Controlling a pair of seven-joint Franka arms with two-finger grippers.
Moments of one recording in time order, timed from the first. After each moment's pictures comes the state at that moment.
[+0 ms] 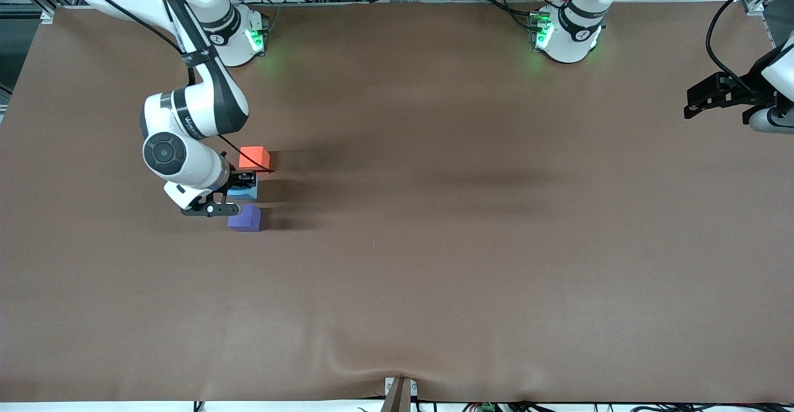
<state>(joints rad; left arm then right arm) -0.03 -0.02 0.01 -1.56 0.01 1.47 0.10 0.21 0.28 0.03 -2.10 -0.03 2.17 0.25</state>
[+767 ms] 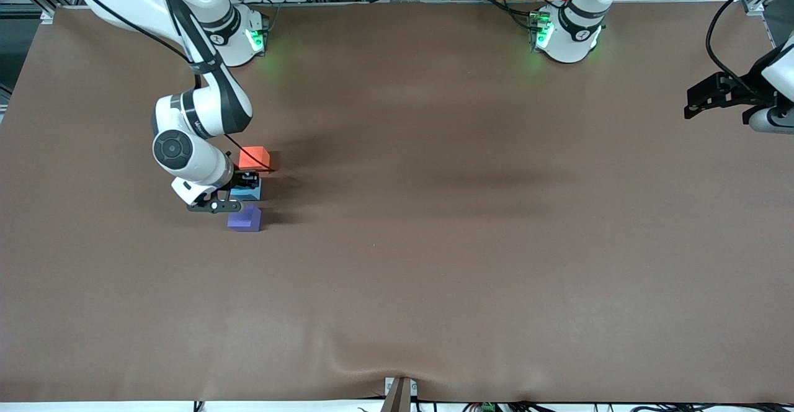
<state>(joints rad) -0.03 -0.02 0.01 -1.56 0.01 1.47 0.10 0.20 0.31 0.02 -2.21 -0.03 2.35 0.25</state>
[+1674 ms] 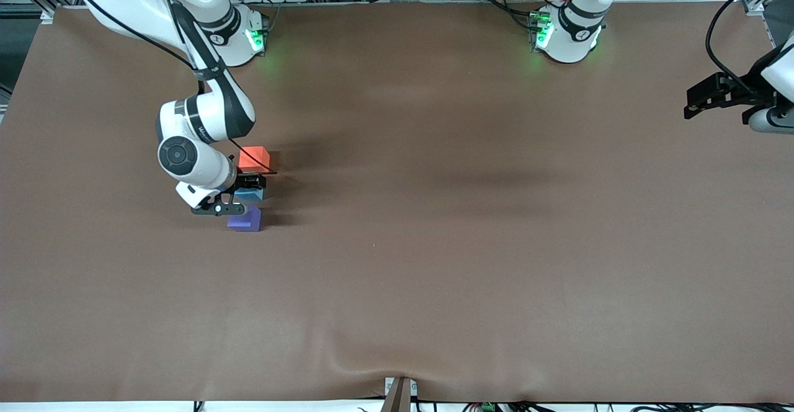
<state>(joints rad) -0.03 -0.01 0.01 -1.56 0.01 1.47 0.10 0.20 0.34 0.03 -2.14 -0.03 2.25 0.25</state>
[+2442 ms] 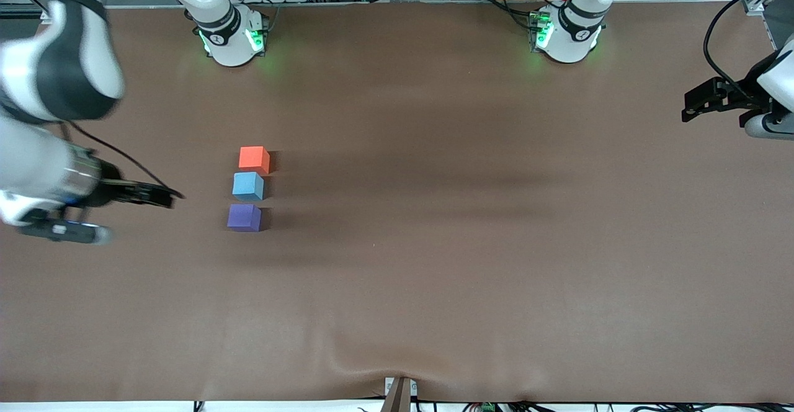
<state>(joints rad) -0.03 0.00 0.01 -1.56 0.01 1.47 0.10 0.03 0.32 0.02 -1.33 0.03 1.56 0.17</state>
